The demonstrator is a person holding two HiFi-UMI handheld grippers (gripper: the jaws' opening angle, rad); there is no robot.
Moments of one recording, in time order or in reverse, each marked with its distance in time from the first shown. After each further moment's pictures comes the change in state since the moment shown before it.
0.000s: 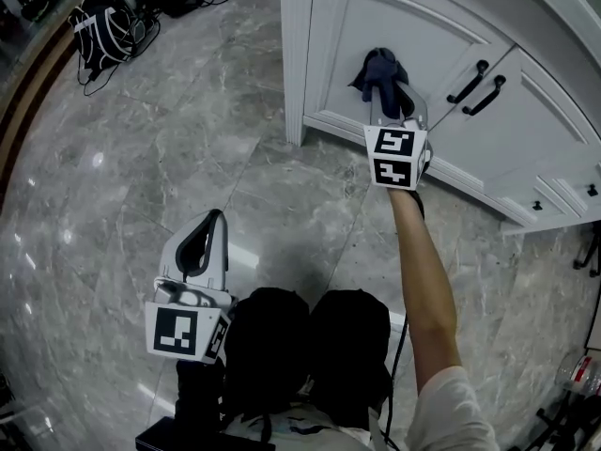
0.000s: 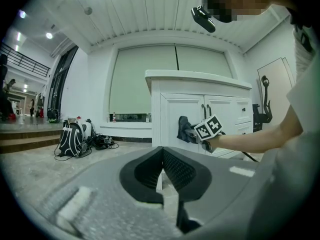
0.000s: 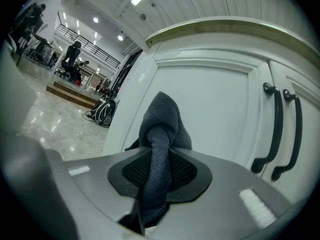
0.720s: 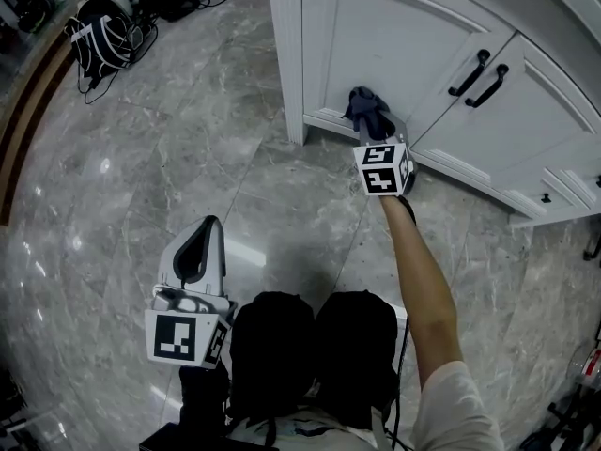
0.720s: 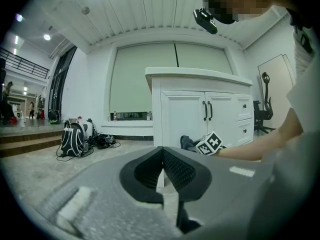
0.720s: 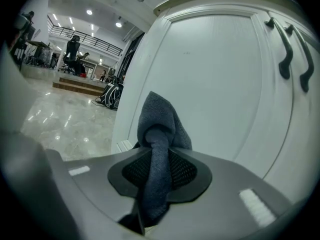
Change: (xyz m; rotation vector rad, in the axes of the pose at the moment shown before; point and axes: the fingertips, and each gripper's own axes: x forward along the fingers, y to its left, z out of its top) left arm 0.000 0.003 -0.005 0.017 0.030 0.011; right arm 0.017 0.050 -0.116 0.026 0.194 0.126
